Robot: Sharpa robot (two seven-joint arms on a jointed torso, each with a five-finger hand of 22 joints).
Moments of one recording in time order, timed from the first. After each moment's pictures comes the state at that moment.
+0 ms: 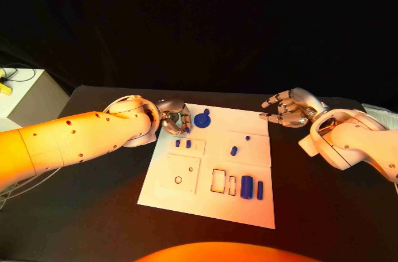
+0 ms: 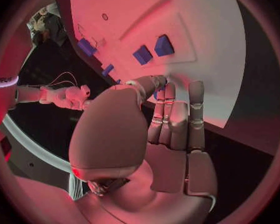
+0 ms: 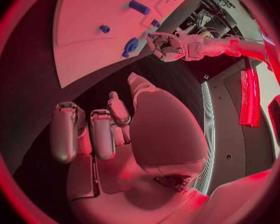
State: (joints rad) left arm 1.25 -0.75 -0.08 1.37 -1.30 -0.09 -0.10; left_hand 1.44 -0.22 0.60 0.08 0.30 0.96 0.13 0.46 0.27 0.96 0.06 0.70 0.11 1.29 0.00 1.42 0.90 0.17 0.93 0.10 1.18 0.62; right arm 1.31 -0.95 -0.16 1.60 -0.94 -0.51 -0.07; right_hand 1.39 -0.18 0.19 0.29 0.24 0.84 0.17 0.25 0.27 1.26 0.09 1.22 1.23 1.47 0.00 1.46 1.31 0.05 1.47 0.11 1.34 1.31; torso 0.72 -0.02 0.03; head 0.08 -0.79
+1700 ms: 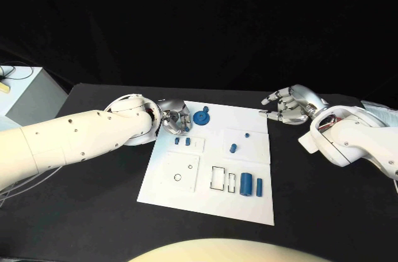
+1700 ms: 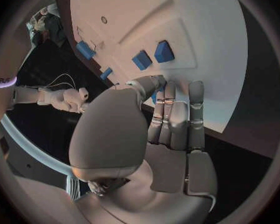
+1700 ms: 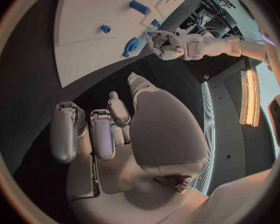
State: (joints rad) left arm 1.24 -0.74 -0.08 1.37 -1.31 -0.06 -0.12; left_hand 1.44 -0.22 0.60 0.07 0.30 0.97 0.13 0.45 0.28 0.97 0.06 0.69 0.11 1.30 0.00 1.42 0.91 0.17 0.93 0.10 1.18 0.62; right arm 1.31 -0.95 -0.16 1.60 -0.94 -0.51 -0.07; right_hand 1.39 -0.18 0.20 0.29 0.24 0.84 0.17 0.25 0.27 1.26 0.09 1.22 1.23 1.47 0.00 1.46 1.31 0.05 1.47 0.11 1.34 1.31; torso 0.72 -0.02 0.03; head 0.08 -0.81
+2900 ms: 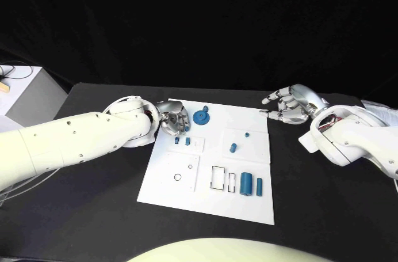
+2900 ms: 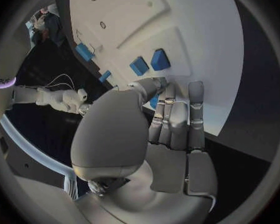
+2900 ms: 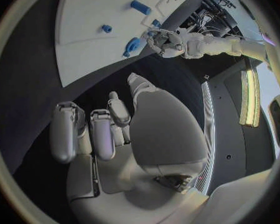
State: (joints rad) left arm 1.23 -0.75 -0.08 1.37 -1.31 -0.07 -0.14; left_hand 1.43 -0.23 0.60 0.05 0.30 0.89 0.15 0.35 0.26 0.98 0.07 0.67 0.12 1.30 0.00 1.43 0.91 0.17 0.93 0.11 1.18 0.62; right arm 1.31 -0.95 -0.16 1.60 -0.94 -0.51 -0.07; right_hand 1.39 -0.18 0.20 0.29 0.24 0.83 0.17 0.26 0.27 1.26 0.09 1.22 1.23 1.47 0.00 1.46 1.31 0.05 1.47 0.11 1.34 1.31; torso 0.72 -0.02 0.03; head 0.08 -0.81
